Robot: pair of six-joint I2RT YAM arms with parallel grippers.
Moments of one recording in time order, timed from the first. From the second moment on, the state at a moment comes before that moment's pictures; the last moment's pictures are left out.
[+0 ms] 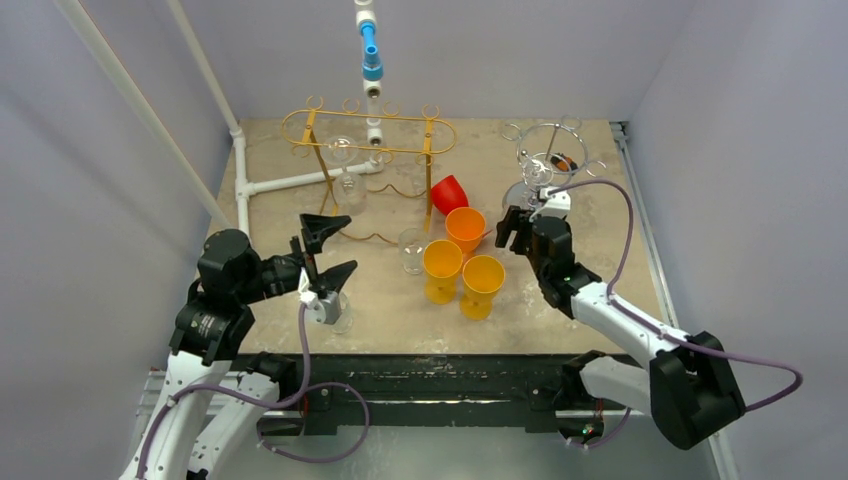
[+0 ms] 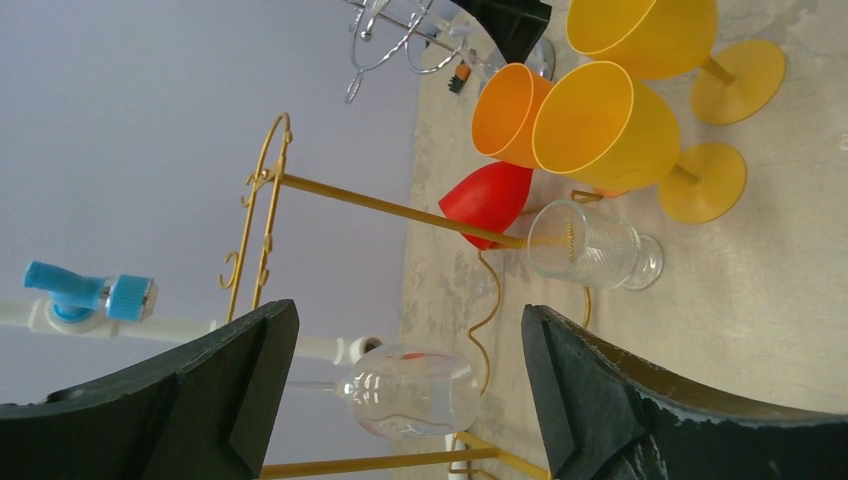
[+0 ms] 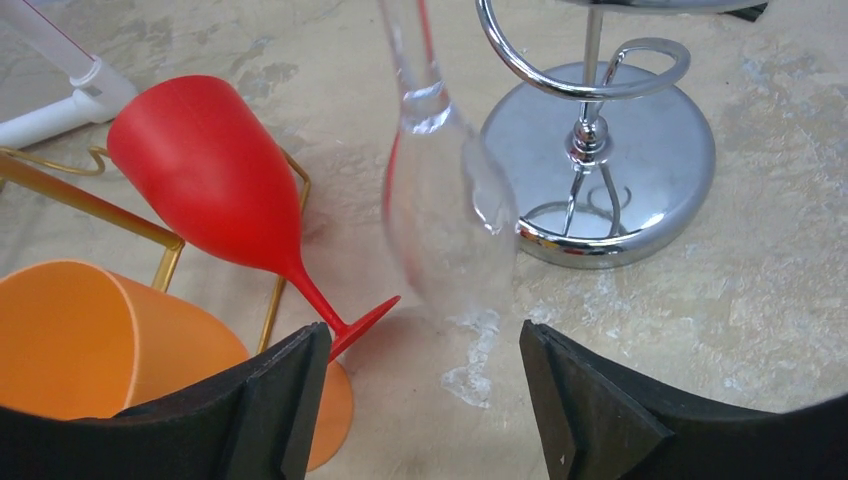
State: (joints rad) left arm -0.29 0.58 0.87 -0.51 0.83 1.23; right arm 0.43 1.13 0.51 0.26 0.32 0.39
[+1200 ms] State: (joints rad) left arm -0.29 0.71 0.98 -0.60 0.91 0.80; right arm 0.42 1.43 1.62 -0.63 0.35 0.29
